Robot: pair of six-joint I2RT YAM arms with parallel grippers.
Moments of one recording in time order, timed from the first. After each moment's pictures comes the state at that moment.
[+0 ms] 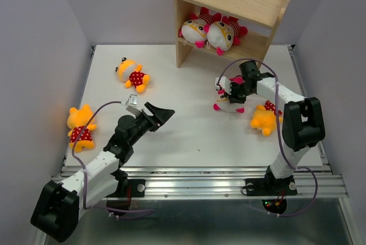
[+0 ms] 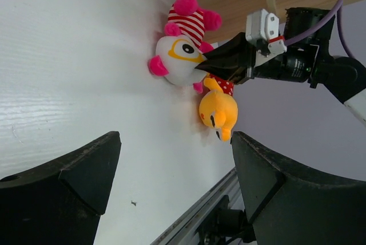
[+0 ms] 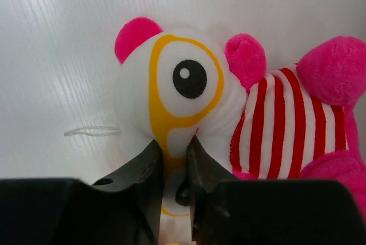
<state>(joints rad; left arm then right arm) -0.48 0.81 0.23 0.45 0.15 -1.07 0.23 1.76 1.25 -0.64 -0.43 -1.13</state>
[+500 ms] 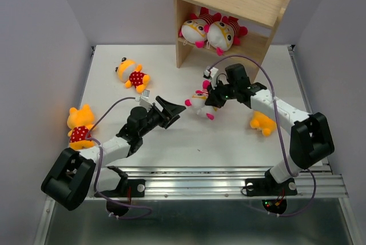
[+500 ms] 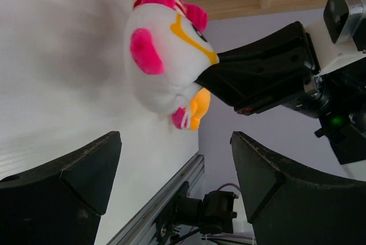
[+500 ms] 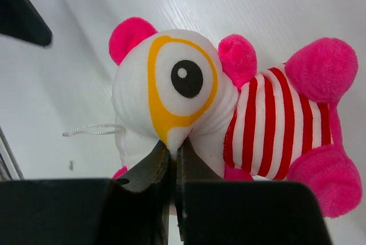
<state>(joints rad) -0.54 1.16 0.31 0.64 0.23 -1.27 0.42 1.57 1.14 -0.37 -0.59 -0.36</state>
